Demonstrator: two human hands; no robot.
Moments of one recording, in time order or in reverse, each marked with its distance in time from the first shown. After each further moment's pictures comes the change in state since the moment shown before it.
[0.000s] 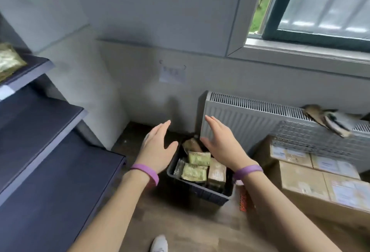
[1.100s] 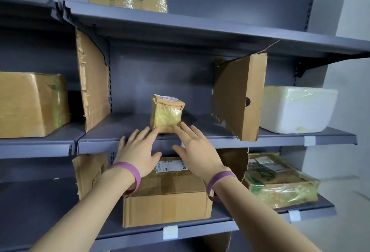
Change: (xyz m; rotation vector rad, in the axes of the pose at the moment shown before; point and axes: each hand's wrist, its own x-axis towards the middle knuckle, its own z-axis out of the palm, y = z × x) left_hand -0.311 -0.272 -0.584 0.737 0.904 -0.750; right_hand 0.007 -0.778 0.221 0.017 -0.027 -1.400
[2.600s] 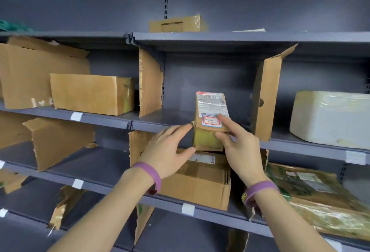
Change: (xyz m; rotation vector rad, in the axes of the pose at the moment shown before) left_hand -0.116 0.104 -0.050 -0.143 0.206 -0.055; right_hand -0.086 0.037 -0.080 0.849 0.283 -0.063
